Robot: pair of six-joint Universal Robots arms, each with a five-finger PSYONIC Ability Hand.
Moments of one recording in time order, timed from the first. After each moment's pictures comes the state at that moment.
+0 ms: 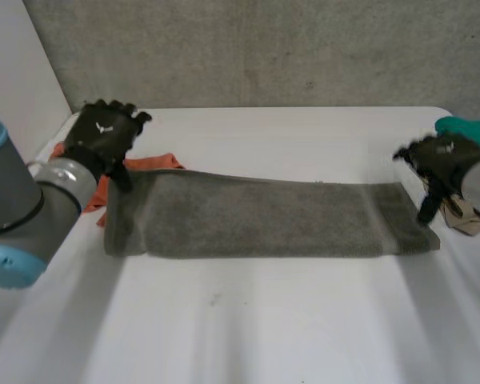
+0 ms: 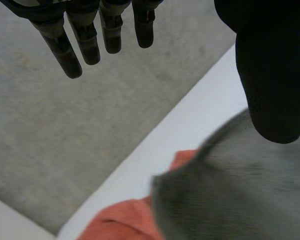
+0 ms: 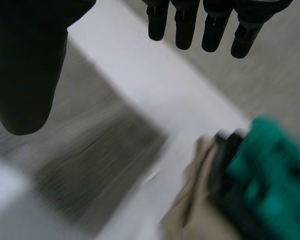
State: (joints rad) left arm 4.42 -1.89 -1.54 3.37 -1.42 3.61; right arm 1.67 -1.20 1.37 0.29 1.38 2.59; left_hand 0.19 0.20 0.20 0.20 0.05; right_hand 0.22 0.21 0.20 0.20 0.05
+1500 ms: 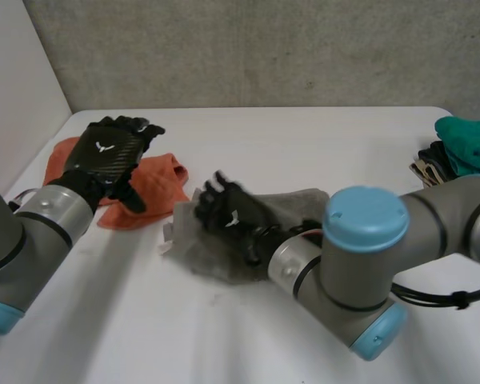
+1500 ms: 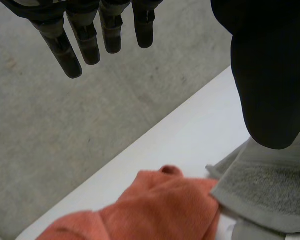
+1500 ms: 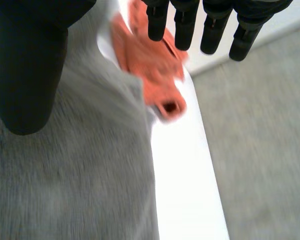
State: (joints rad) left arm 4.42 -1.74 -1.74 3.42 -1.35 3.45; right arm 2.28 -0.97 1.42 -0.26 1.26 2.22; left_hand 0.19 0.20 0.20 0.20 0.05; right_hand 0.23 0.23 0.23 0.24 0.06
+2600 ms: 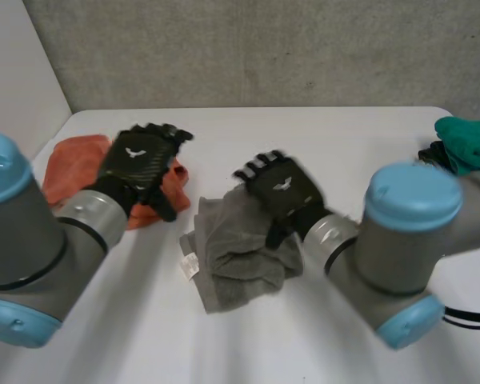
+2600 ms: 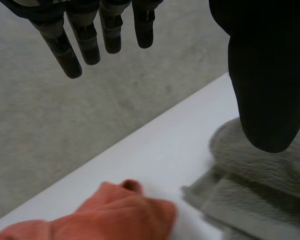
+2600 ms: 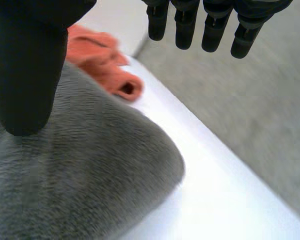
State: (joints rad) left arm 4.24 -1.80 -1.64 3.34 -1.50 3.34; right arm 2.18 -1.08 1.48 -0.23 1.40 2.80; left_hand 0.19 0.20 0.20 0.20 0.05; right_hand 0.22 0.21 0.21 0.20 0.05
